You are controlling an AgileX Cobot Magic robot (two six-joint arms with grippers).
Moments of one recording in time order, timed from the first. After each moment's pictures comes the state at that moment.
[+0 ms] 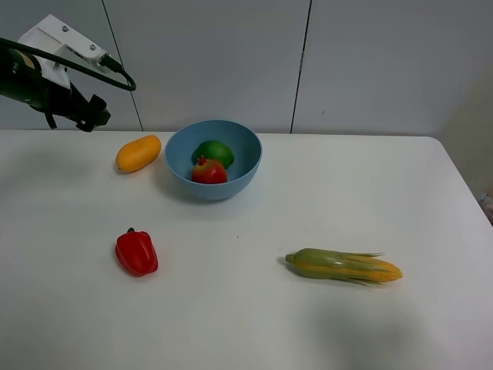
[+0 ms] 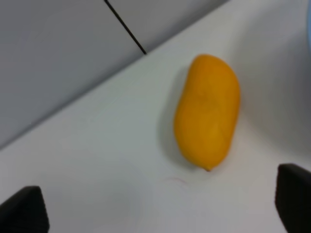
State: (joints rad) left arm -0.11 1.61 -1.15 0.11 0.35 0.35; right arm -0.11 0.00 -0.50 0.03 1.07 0.08
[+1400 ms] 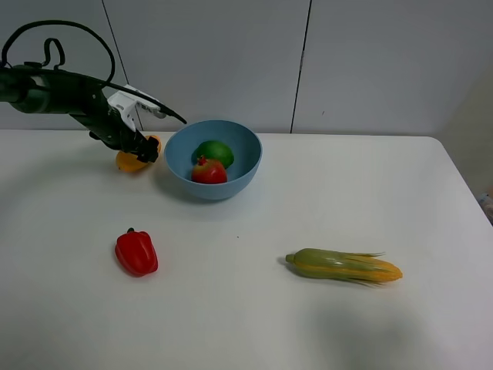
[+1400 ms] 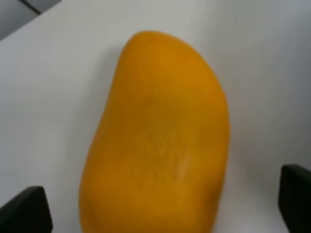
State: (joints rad) left arm -0.13 2.19 -1.50 -0.03 0.37 0.36; right arm -0.11 0.00 -0.50 0.03 1.07 0.08
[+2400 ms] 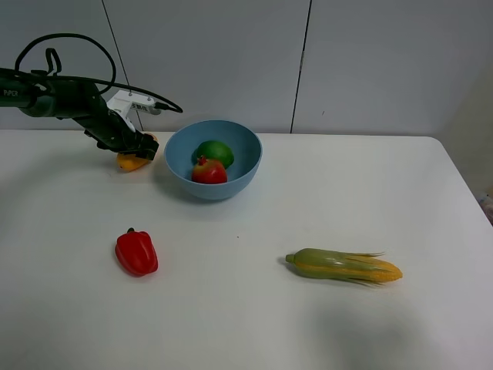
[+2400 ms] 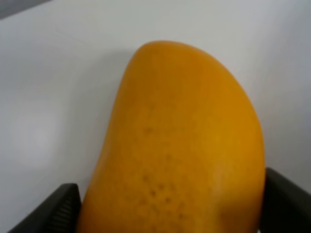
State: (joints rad) left arm -0.08 2.30 -1.60 -0.20 0.42 0.36; right arm -0.11 0.00 -0.50 0.03 1.07 0.08
